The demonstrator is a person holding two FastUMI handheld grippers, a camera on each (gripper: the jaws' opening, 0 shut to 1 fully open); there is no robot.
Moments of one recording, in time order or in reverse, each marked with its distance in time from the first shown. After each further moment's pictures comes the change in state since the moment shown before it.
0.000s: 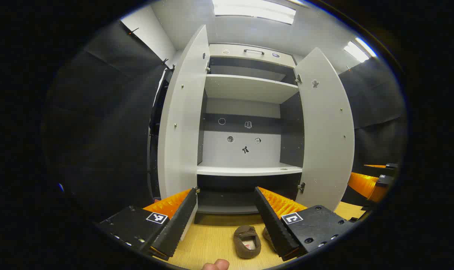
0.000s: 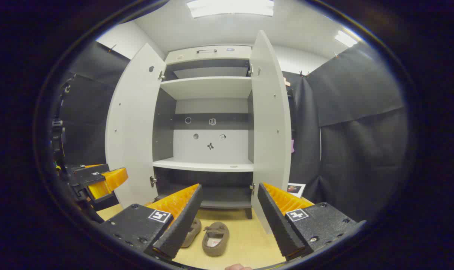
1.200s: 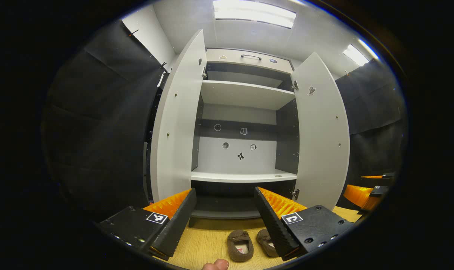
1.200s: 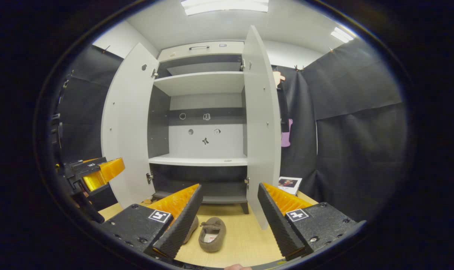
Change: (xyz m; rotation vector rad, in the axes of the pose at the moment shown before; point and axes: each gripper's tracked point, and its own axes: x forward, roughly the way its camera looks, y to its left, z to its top) left arm 0.002 -0.011 0.015 -0.009 -0.047 -0.011; right arm -0.001 -0.012 -0.013 0.022 0.063 -0.019
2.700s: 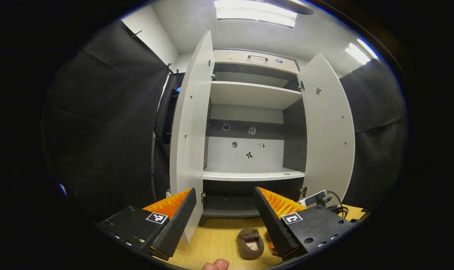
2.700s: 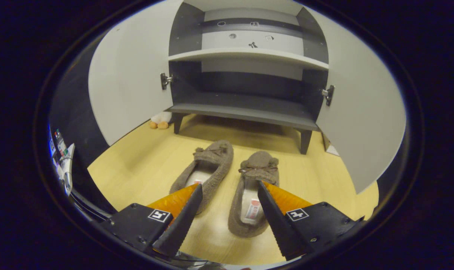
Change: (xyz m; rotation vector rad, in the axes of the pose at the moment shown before) left arm -0.010 0.028 0.003 0.012 0.008 0.036; right arm 0.107 0.083 -0.266 -0.128 0.665 0.220
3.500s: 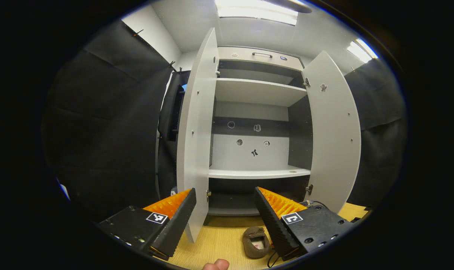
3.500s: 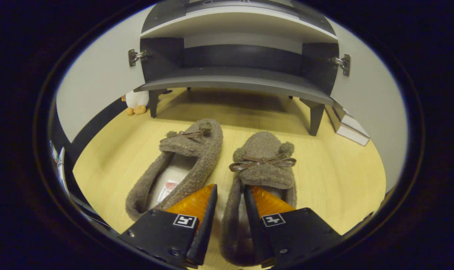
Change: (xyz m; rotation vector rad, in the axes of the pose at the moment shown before) left arm 0.003 0.016 -0.005 0.009 0.018 0.034; right arm 0.073 -0.023 -0.017 0.047 0.113 -0.081
